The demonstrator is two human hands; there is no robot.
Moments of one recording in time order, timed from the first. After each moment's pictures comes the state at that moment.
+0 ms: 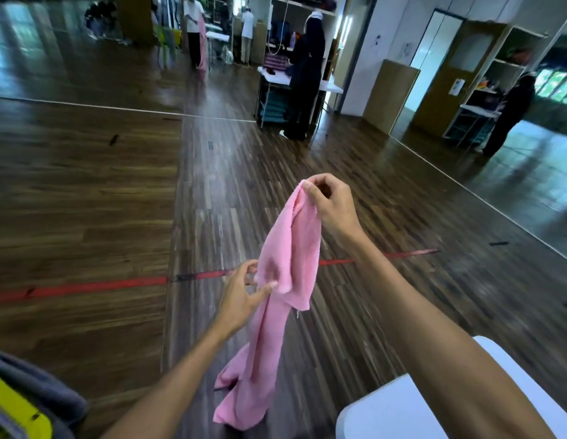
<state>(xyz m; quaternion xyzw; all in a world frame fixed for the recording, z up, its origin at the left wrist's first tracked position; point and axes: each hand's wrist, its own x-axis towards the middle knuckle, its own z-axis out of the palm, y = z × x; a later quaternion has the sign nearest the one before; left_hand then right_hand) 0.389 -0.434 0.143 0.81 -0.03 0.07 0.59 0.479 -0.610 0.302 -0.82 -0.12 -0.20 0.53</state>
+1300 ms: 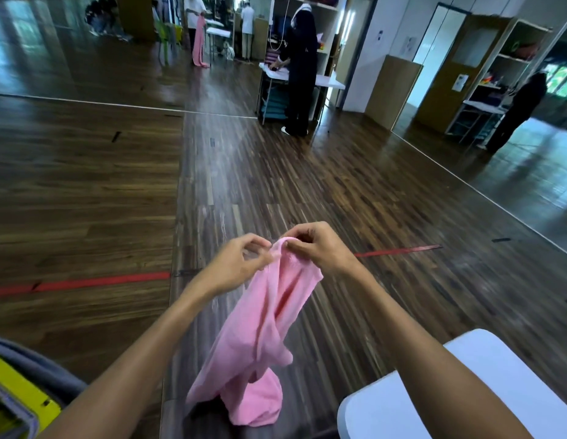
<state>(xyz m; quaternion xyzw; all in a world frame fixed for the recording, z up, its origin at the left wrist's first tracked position) 0.391 -0.410 0.226 0.81 -0.09 -0.04 0.57 0.426 -0.612 0.258 -0.87 -0.23 0.03 0.43</state>
